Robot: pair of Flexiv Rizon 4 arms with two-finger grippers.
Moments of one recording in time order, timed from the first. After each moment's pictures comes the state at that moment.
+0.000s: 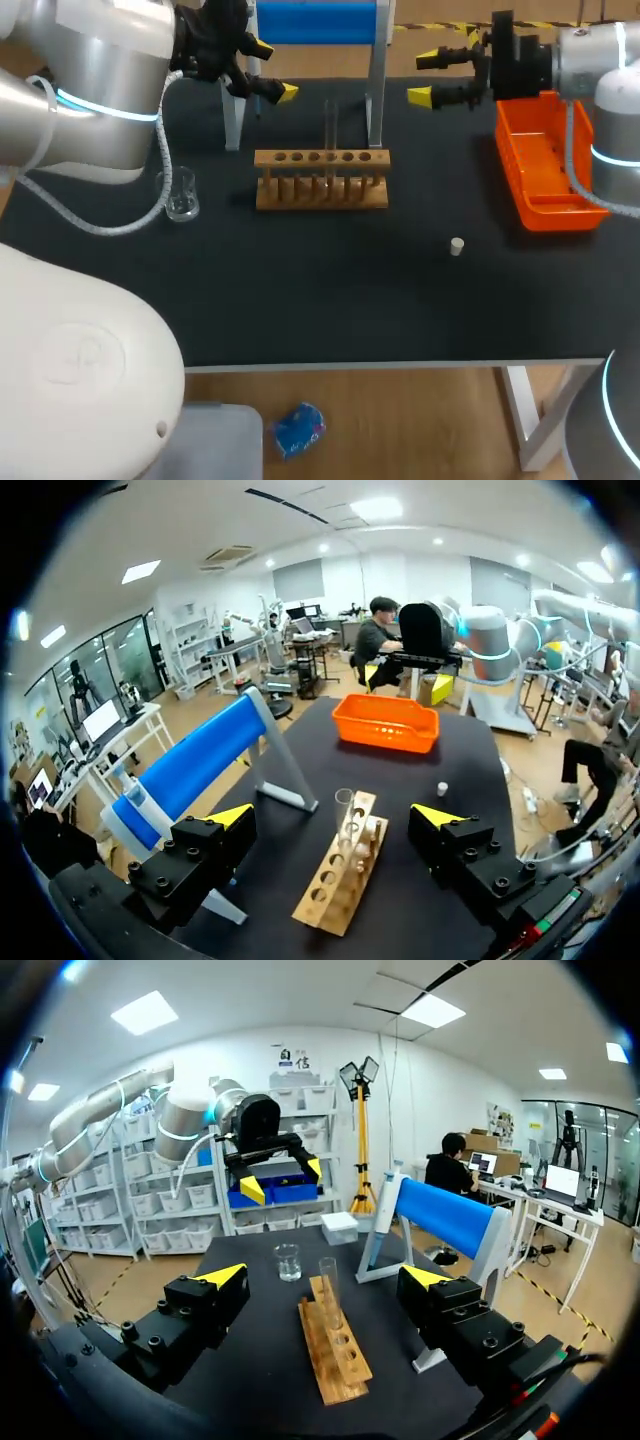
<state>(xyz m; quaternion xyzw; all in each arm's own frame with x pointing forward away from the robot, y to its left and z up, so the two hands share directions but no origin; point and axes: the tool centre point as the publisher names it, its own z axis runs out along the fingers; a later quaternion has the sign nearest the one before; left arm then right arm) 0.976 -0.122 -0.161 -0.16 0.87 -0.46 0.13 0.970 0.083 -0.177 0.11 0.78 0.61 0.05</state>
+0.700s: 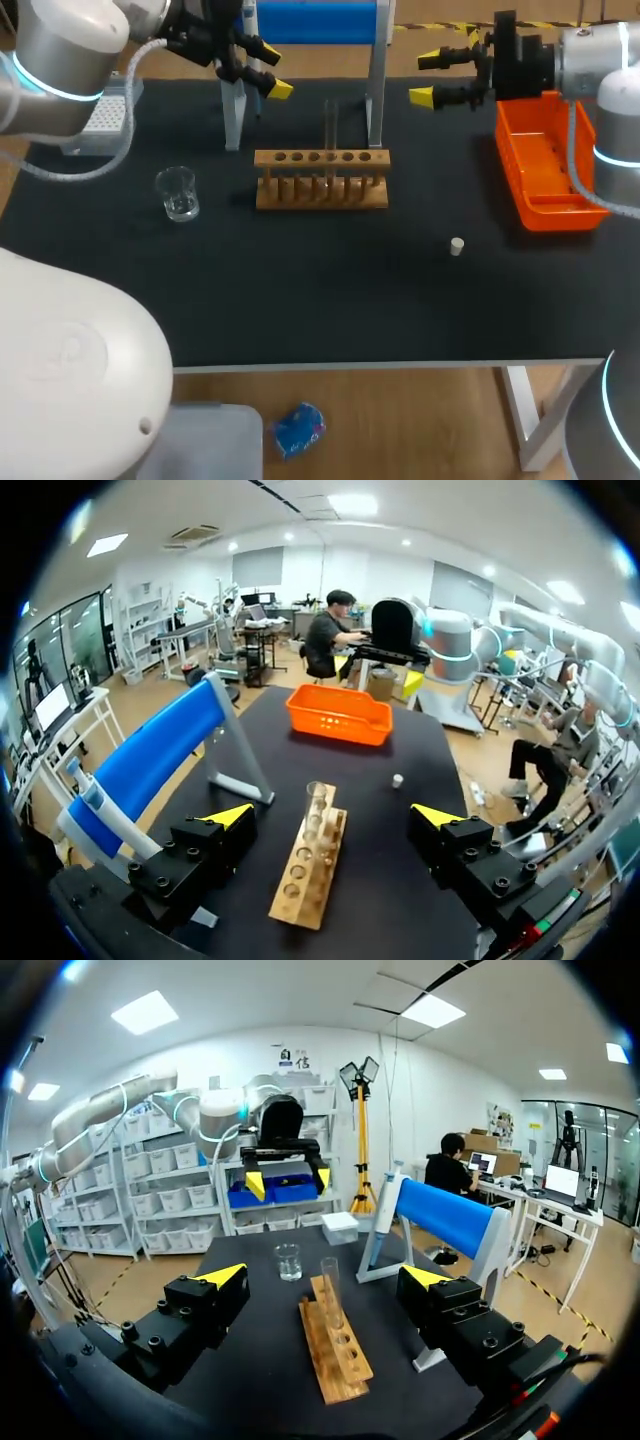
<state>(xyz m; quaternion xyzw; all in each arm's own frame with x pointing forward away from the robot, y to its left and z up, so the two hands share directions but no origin) 0.980 -0.122 -0.166 -0.13 0.88 -0.45 0.01 0.969 0.082 -0.177 0.11 0.78 0.61 0.05</state>
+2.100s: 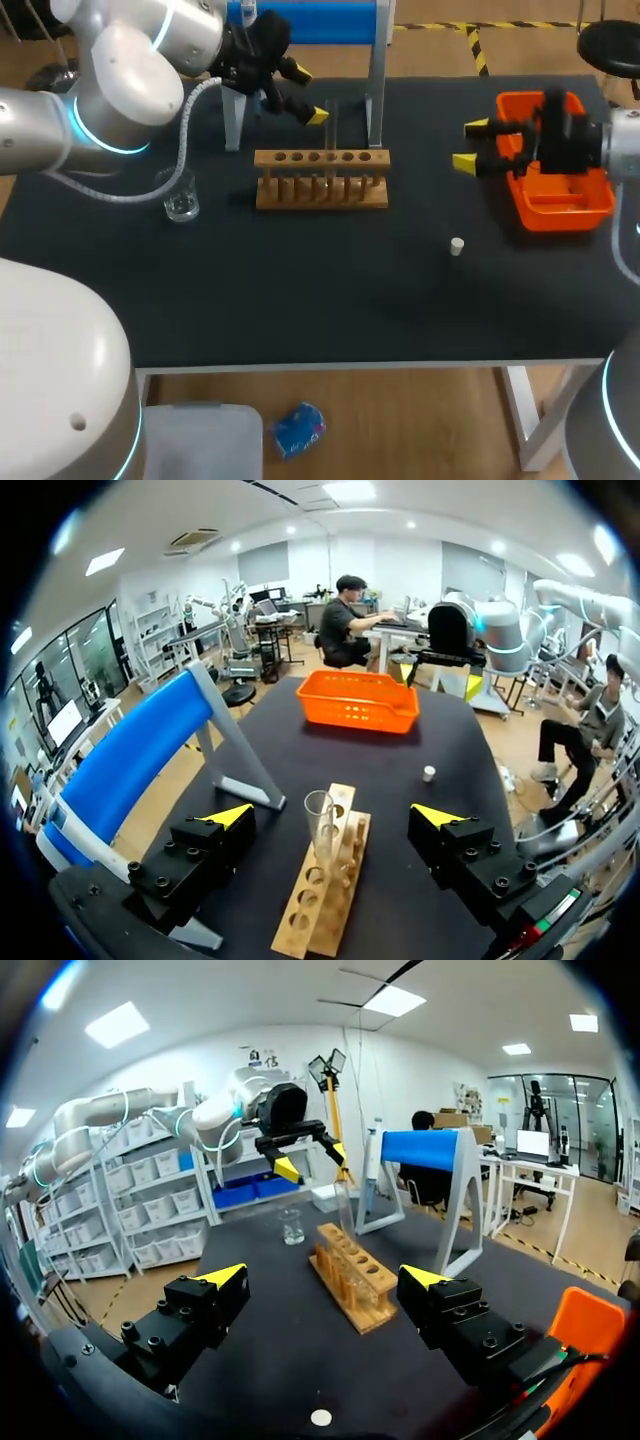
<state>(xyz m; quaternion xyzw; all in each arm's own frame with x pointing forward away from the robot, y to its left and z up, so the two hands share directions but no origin) 0.986 -0.173 -0.217 -0.11 0.89 -0.43 0.07 0.896 0.011 -0.248 0.20 0.77 0.60 0.05</state>
